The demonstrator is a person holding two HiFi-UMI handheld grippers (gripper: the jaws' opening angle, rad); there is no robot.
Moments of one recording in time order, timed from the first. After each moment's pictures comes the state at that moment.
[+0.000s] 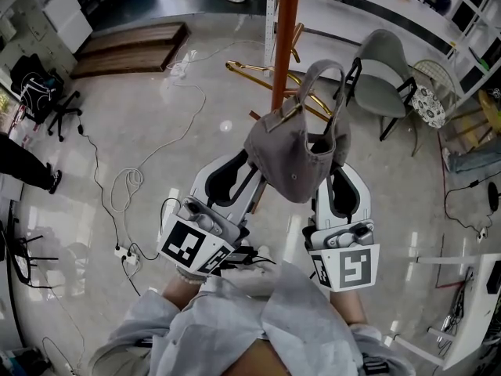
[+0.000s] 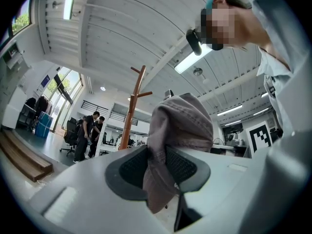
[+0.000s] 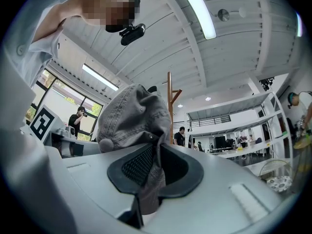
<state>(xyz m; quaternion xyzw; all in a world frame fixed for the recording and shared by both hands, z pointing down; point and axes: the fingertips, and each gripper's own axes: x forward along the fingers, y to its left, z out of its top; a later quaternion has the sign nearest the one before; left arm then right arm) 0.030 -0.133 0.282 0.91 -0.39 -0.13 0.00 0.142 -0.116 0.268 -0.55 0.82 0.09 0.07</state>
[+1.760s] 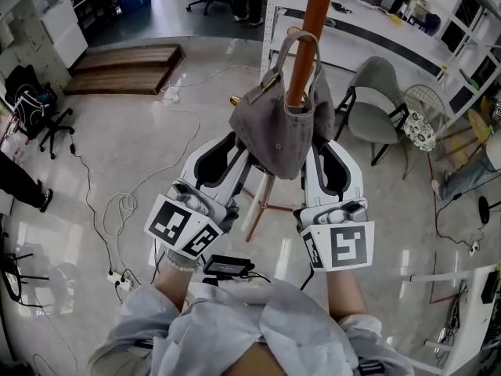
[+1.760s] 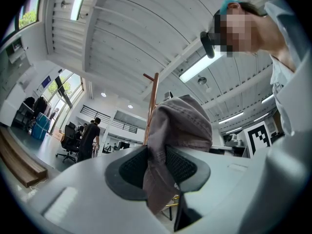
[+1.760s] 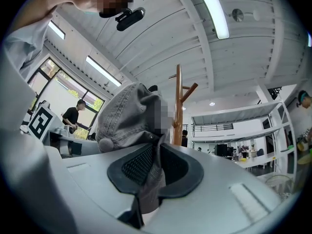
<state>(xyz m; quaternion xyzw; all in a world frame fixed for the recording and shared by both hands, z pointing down) -0.022 -0.229 0.239 0.90 -0.39 -0.18 -0.01 0.089 -0.214 0.217 -0.55 0.82 0.14 0.05</state>
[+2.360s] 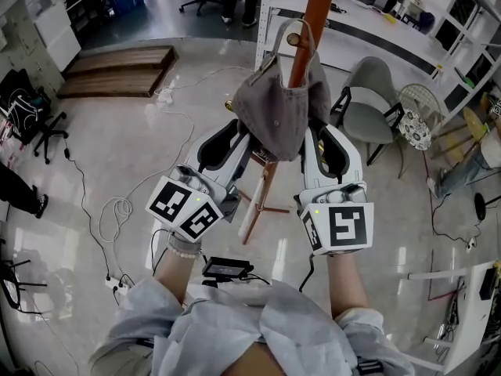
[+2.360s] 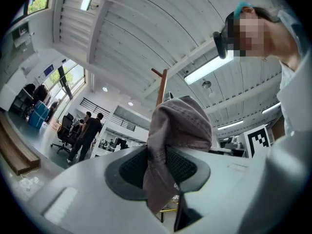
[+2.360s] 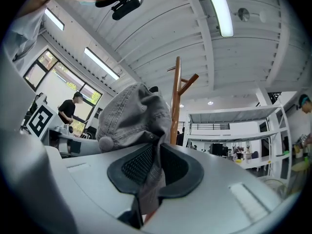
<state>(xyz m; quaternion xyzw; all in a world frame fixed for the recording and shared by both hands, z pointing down) -0.016 -0.275 0.242 0.91 -0.36 -0.19 0.04 0.093 -0.255 0.214 -0.57 0.81 0.14 0.02</state>
